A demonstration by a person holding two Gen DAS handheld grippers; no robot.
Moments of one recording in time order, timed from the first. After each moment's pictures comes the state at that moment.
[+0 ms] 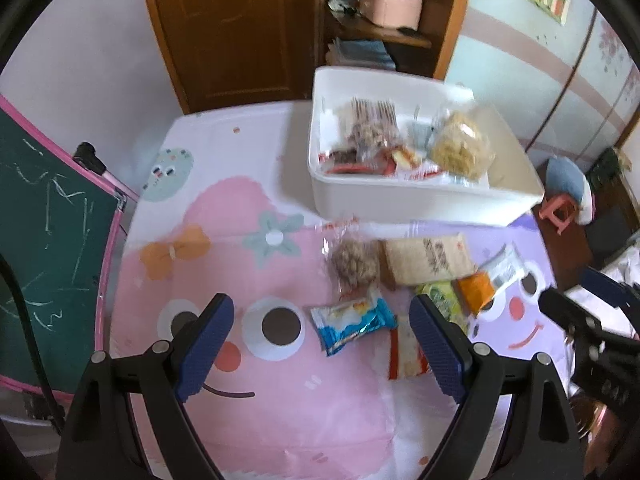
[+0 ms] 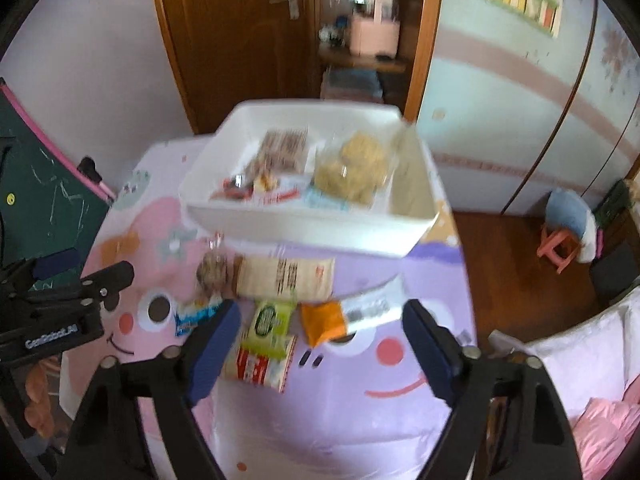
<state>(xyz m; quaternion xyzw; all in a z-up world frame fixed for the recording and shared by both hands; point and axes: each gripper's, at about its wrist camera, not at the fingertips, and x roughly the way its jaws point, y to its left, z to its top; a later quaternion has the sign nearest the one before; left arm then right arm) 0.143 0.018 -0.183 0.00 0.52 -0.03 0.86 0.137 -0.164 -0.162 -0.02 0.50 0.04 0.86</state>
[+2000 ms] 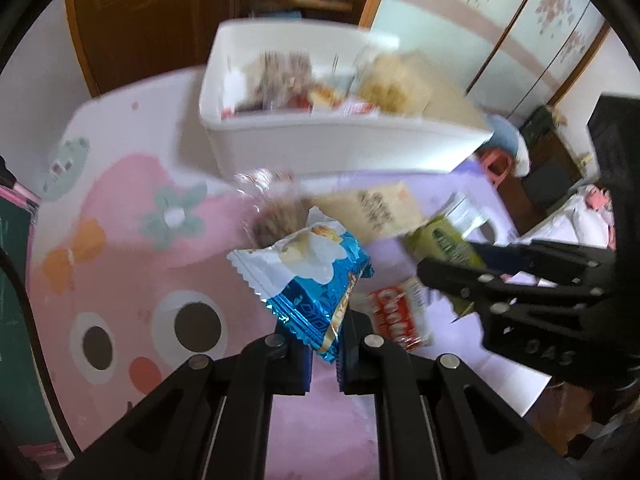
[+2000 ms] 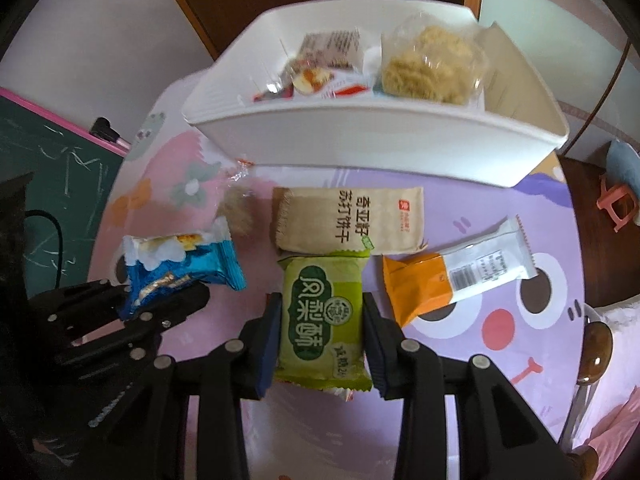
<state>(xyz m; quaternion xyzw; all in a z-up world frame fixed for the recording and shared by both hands) 0.155 -0.007 -0.230 -0.02 0.53 -0.18 0.83 0.166 -0.147 -0.225 0.03 0.58 0.11 0.81</state>
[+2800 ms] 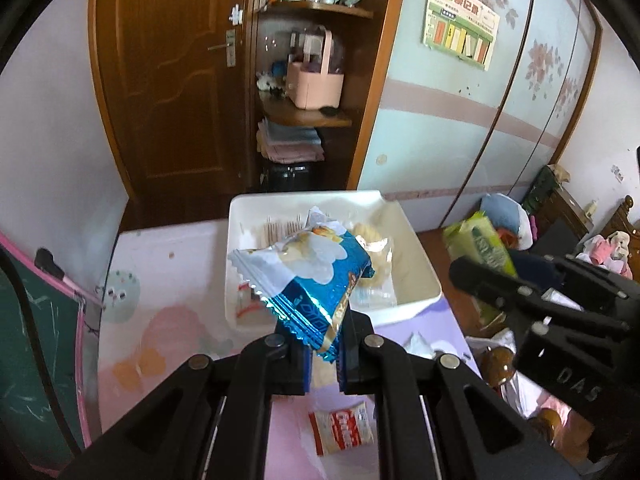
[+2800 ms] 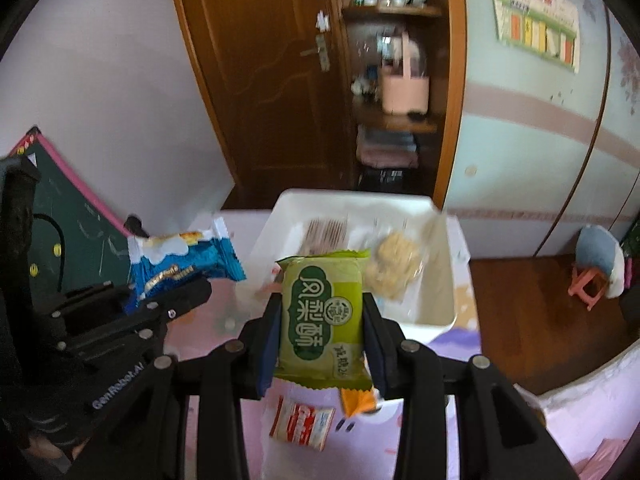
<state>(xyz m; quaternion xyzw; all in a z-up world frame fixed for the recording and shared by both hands) 0.193 -0.027 -0.043 -0.01 0.40 -0.14 0.90 0.181 -0.161 -0.032 0.01 0.40 0.09 0.91</state>
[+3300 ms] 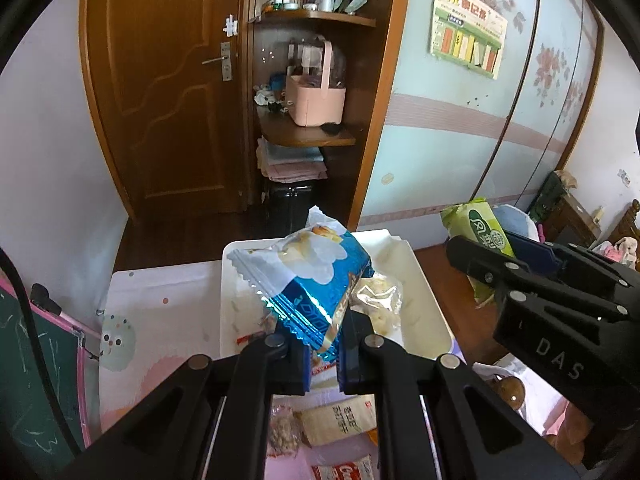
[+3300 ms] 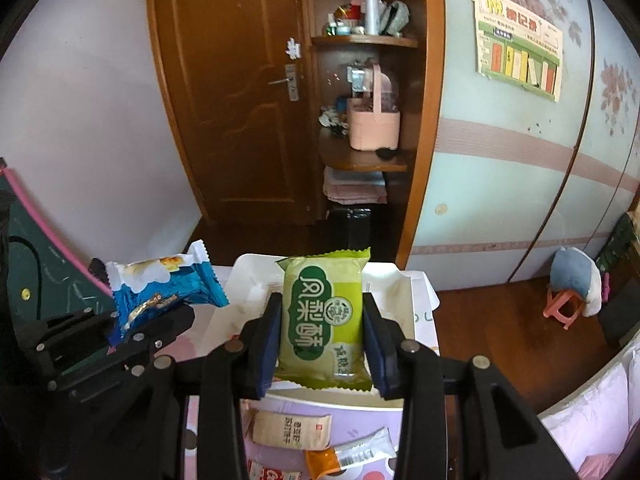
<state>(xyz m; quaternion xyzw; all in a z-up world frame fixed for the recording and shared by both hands) 0.272 -0.055 -0.039 0.00 0.40 -0.14 0.91 0.263 -0.174 -0.017 0.00 0.38 0.04 0.92</state>
